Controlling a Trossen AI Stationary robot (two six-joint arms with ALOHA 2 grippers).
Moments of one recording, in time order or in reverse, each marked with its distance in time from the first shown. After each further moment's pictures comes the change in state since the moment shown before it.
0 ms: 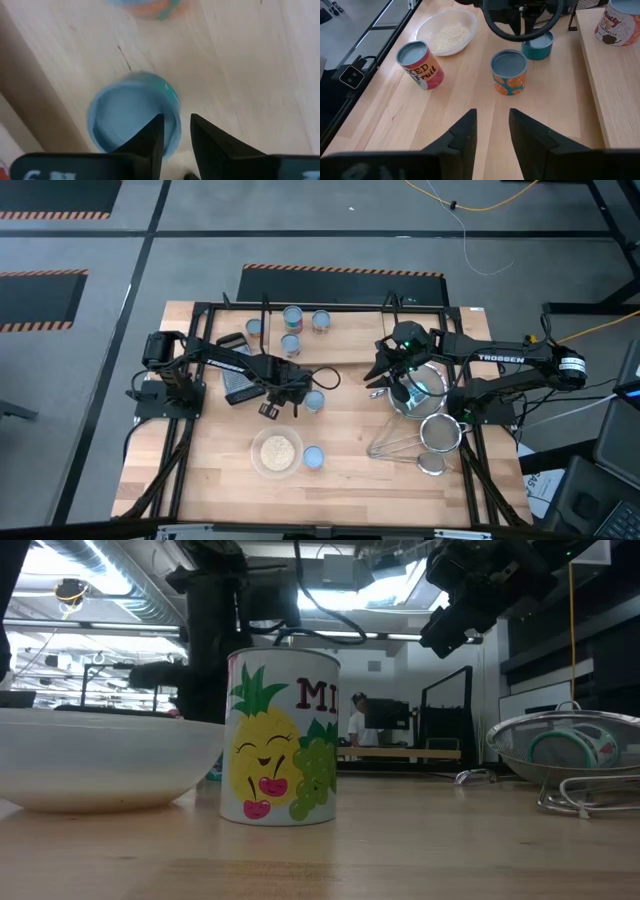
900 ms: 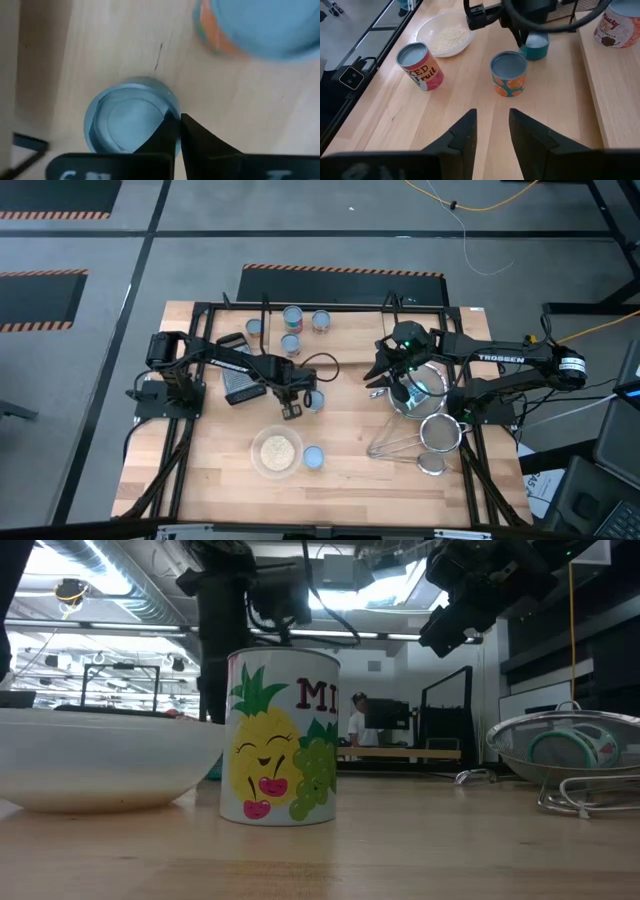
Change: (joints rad) left arm 0.000 0.031 0.032 0.045 0.017 -0.727; right arm 0.000 -0.001 0.000 0.007 0.000 0.001
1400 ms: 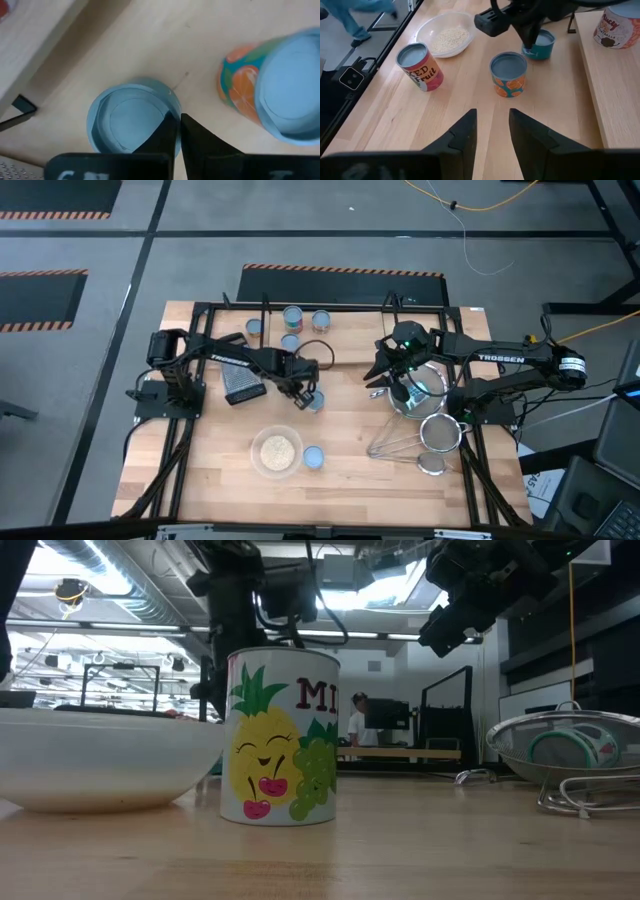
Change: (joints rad) left arm 0.049 0.000 0.037 0.003 -0.004 -0.403; right arm 0.000 0.000 0.000 0.003 0.000 0.000
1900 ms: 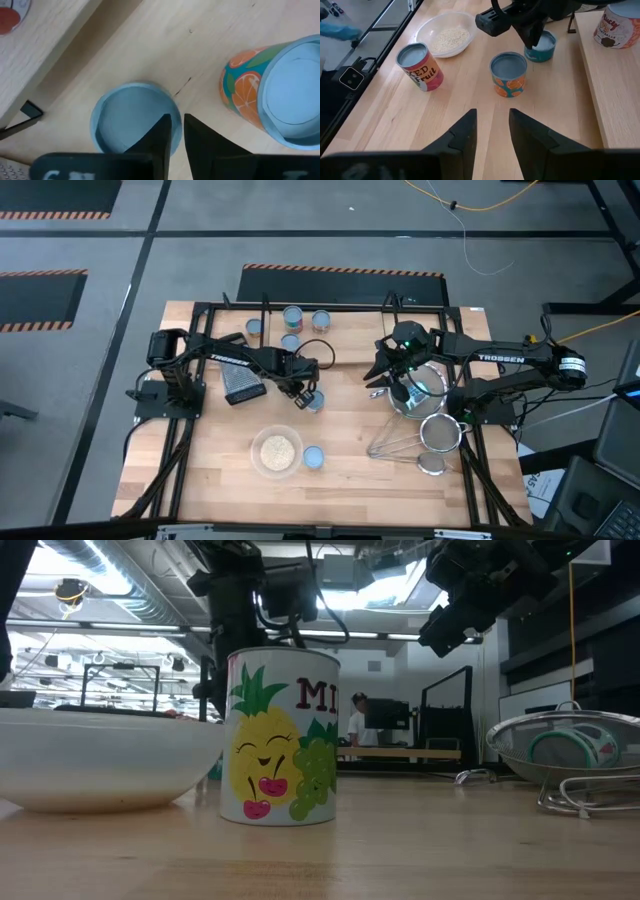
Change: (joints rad) left arm 0.007 -0.002 0.002 0.005 -0.014 0.021; right arm 0.000 0.000 0.000 0.000 0.000 0.000
